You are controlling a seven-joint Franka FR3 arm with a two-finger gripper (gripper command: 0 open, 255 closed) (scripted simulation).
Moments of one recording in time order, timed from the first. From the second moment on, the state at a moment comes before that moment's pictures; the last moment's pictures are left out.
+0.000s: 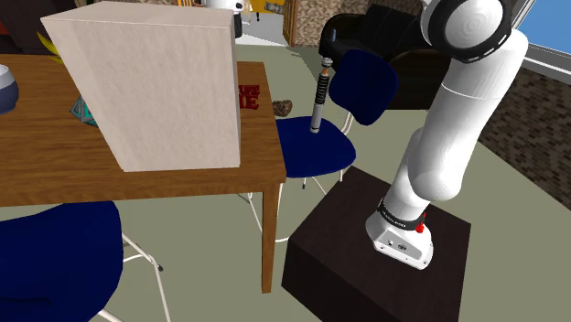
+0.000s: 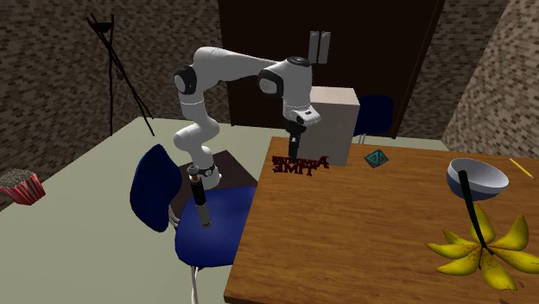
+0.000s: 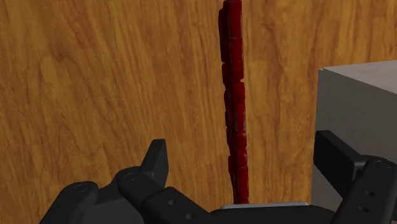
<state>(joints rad) 0.26 0.06 0.07 -1.58 0.02 1.65 -0.44</state>
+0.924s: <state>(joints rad) 0.27 0.07 0.07 -1.66 0.02 1.75 -0.47</state>
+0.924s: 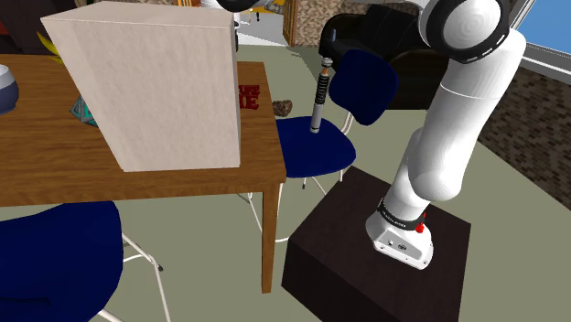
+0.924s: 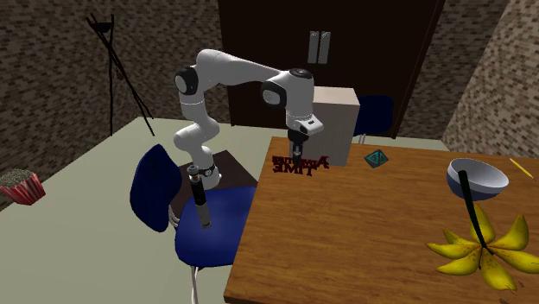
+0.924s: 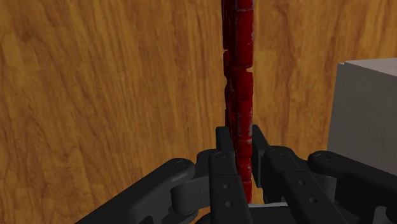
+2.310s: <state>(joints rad) 0.27 0.11 0.07 -1.41 0.02 1.55 -0.46</state>
